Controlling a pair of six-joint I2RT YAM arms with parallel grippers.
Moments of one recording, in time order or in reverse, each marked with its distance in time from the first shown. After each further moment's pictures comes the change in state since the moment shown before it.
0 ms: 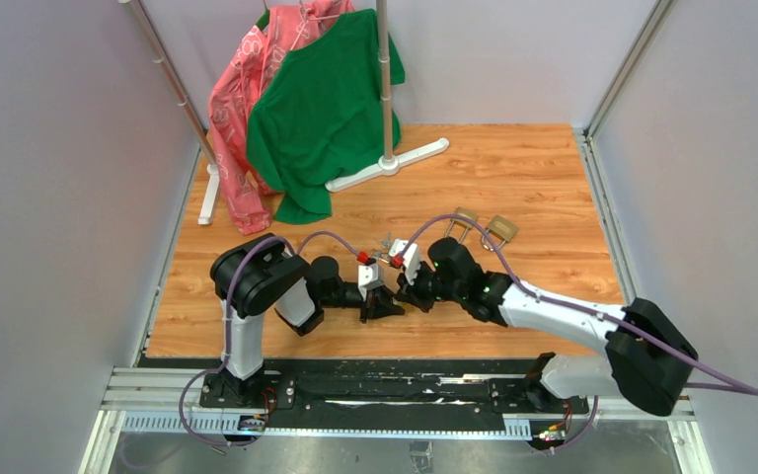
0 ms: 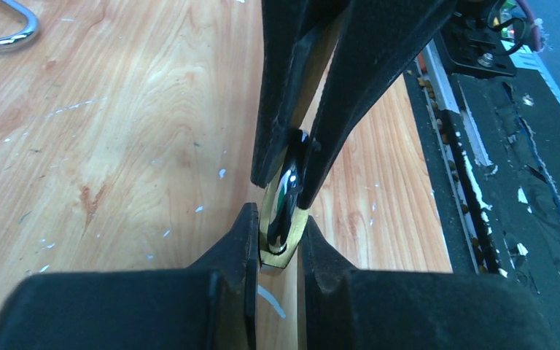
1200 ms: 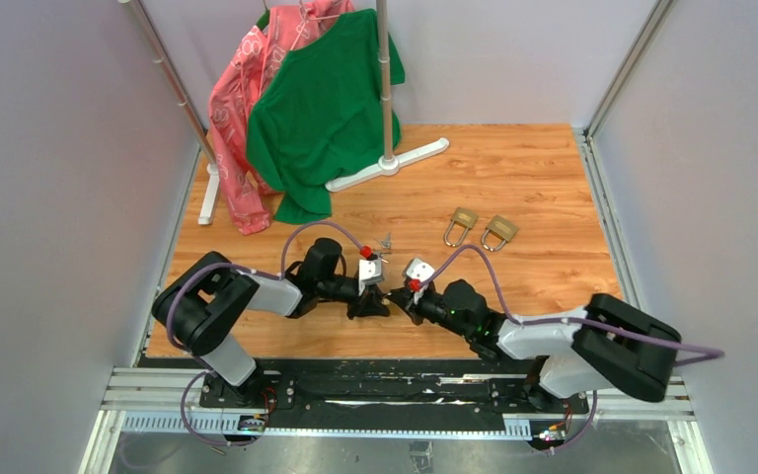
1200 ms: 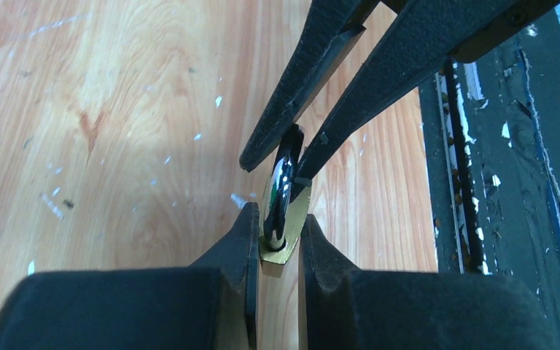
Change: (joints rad) left arm 0.037 -0.322 0.092 -0.797 0.047 0.282; right arm 0.156 0.001 -0.424 0.822 0.321 0.208
